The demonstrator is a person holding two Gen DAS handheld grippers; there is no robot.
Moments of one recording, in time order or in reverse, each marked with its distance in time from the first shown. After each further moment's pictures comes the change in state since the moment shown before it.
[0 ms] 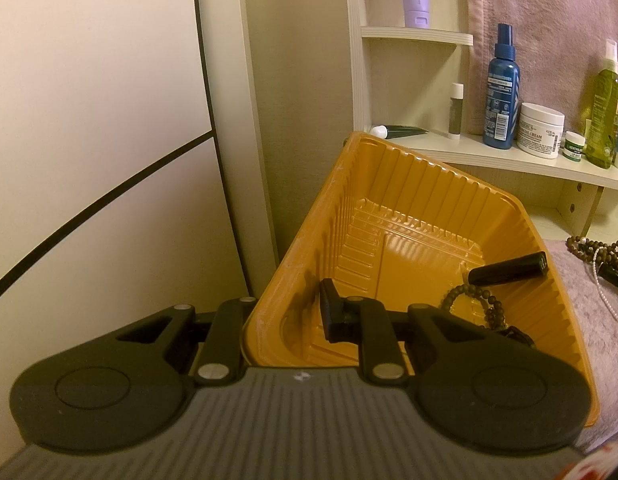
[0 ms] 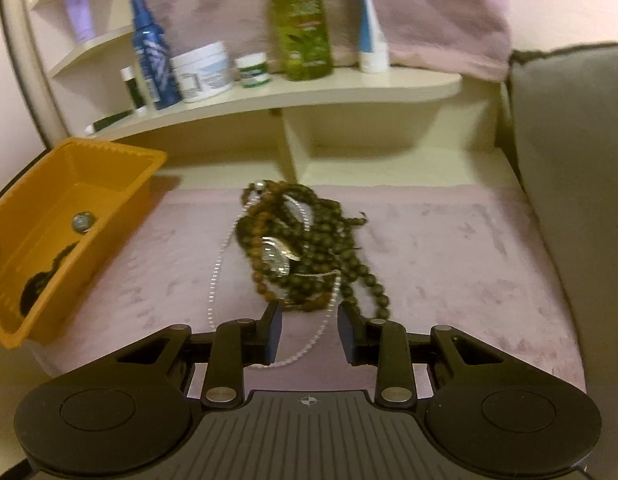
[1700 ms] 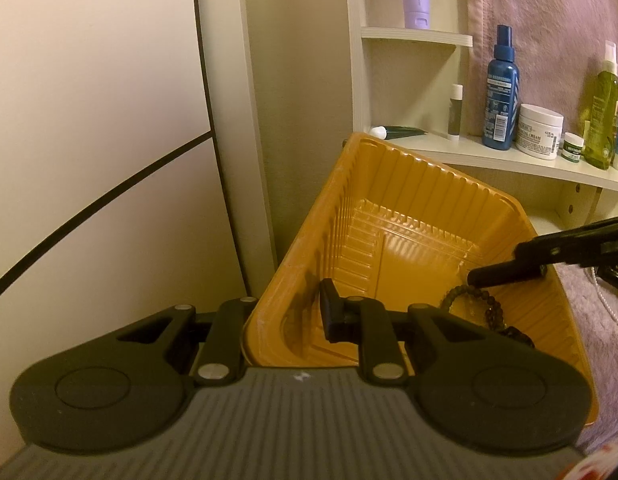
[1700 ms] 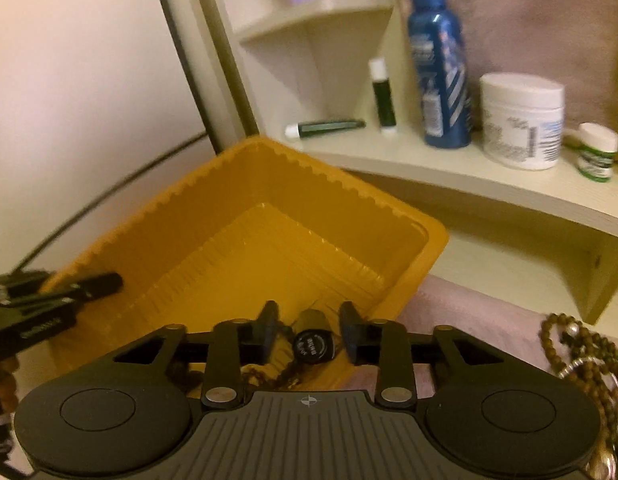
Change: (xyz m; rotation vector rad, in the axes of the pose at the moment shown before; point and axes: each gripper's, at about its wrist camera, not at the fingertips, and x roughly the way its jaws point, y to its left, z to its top) left arm -0.001 -0.001 -0.001 -0.006 -0.003 -0.002; right arm 0.071 0.164 0.067 -0.236 -0.025 0.417
